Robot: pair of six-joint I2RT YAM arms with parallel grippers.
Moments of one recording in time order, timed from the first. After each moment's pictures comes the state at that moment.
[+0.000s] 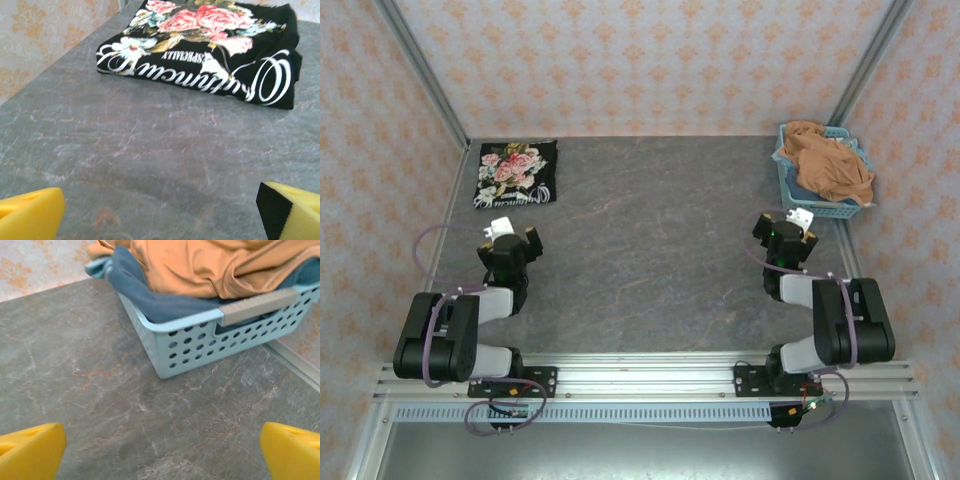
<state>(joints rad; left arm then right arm) 0.02 1.36 0.27 0.63 -0.40 -0.22 0.01 1.47 0.38 0.66 0.38 0.24</state>
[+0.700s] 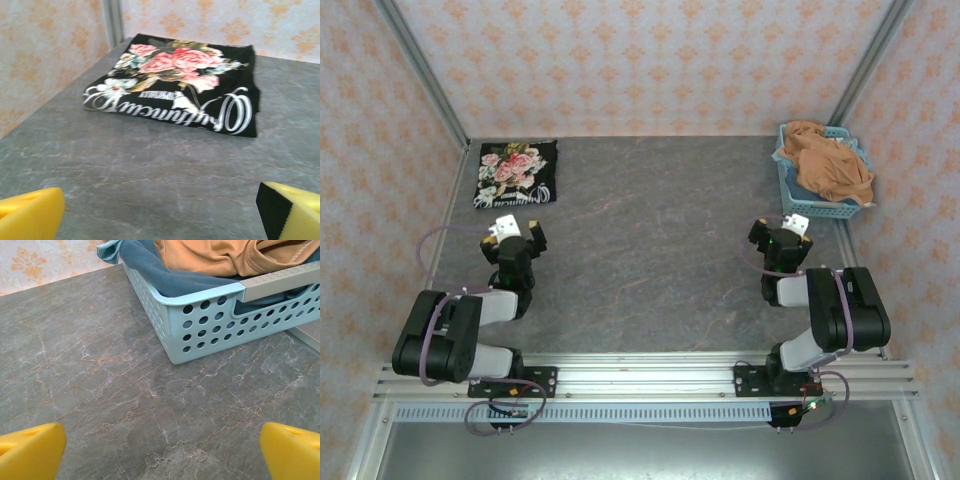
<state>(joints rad) -0.10 1.36 0.26 0.80 -0.49 -0.14 0.02 1.51 0.32 0.81 0.35 0.24</state>
